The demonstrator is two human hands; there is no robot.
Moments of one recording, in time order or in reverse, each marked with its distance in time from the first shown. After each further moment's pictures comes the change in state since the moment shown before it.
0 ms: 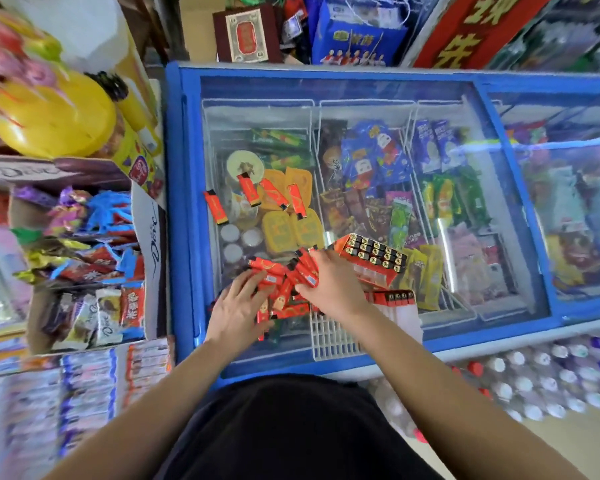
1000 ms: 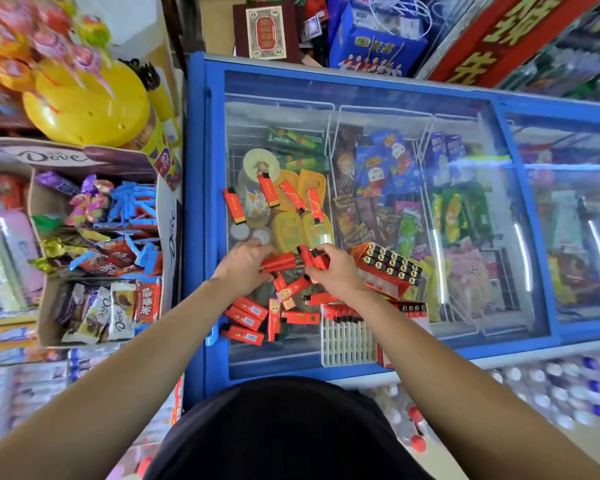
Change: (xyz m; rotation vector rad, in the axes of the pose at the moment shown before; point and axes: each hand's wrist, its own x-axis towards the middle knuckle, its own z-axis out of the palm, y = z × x) left_hand 0.076 -0.047 -0.050 -0.238 -0.163 -0.112; right_hand 0.049 -0.016 0.008 0.370 -0.080 0.168
